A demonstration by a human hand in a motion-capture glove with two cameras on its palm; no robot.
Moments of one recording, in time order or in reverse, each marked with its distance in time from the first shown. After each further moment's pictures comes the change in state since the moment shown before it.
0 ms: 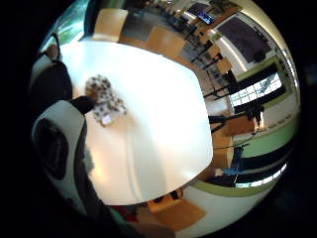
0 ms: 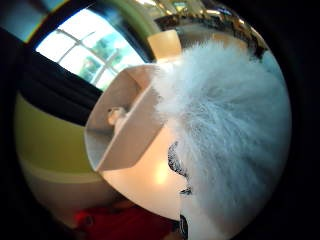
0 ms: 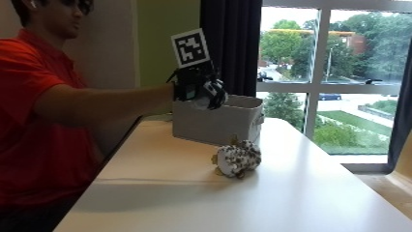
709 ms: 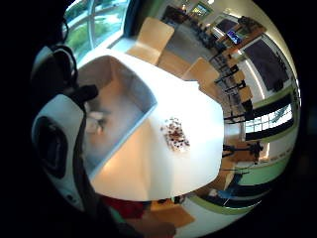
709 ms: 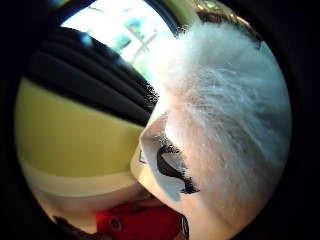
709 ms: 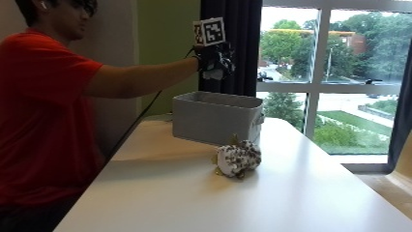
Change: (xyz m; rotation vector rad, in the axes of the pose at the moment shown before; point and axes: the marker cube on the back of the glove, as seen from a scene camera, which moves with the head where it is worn) arm -0.218 -0.077 -0.019 -0.061 -0.060 -0.286
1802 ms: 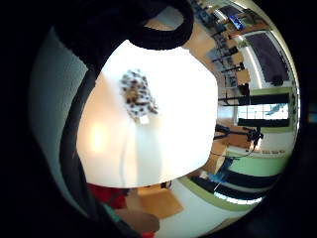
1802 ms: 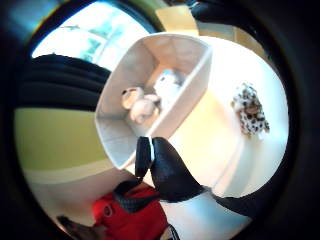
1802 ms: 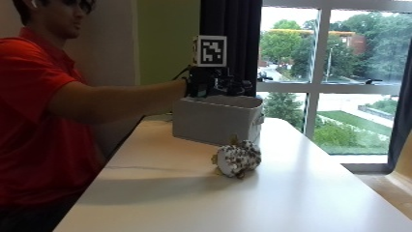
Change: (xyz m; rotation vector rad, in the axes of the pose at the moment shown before) arm 0.167 0.108 0.037 -0.233 0.066 0.158
